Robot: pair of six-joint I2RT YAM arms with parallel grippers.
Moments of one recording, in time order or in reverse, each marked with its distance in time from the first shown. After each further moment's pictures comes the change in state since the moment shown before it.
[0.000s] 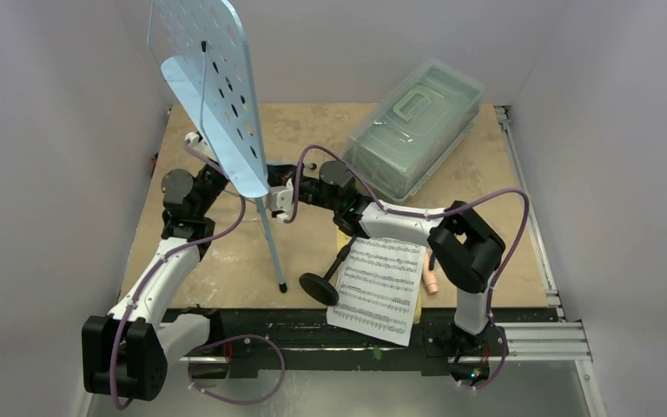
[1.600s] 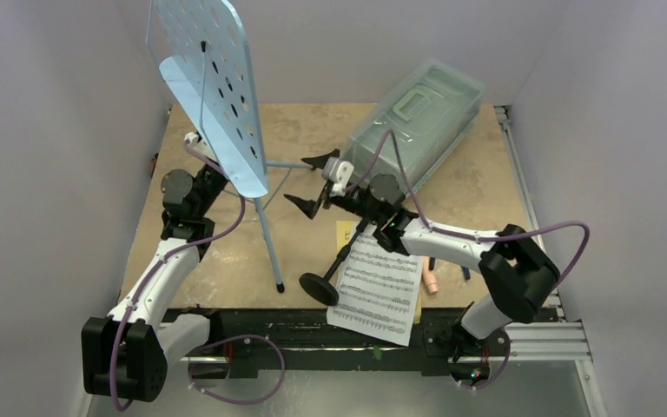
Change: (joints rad) left arm 0.002 -0.006 0.000 -0.009 -0.016 0.005; right arm -0.093 -0.346 -0.303 0.117 0.053 0.944
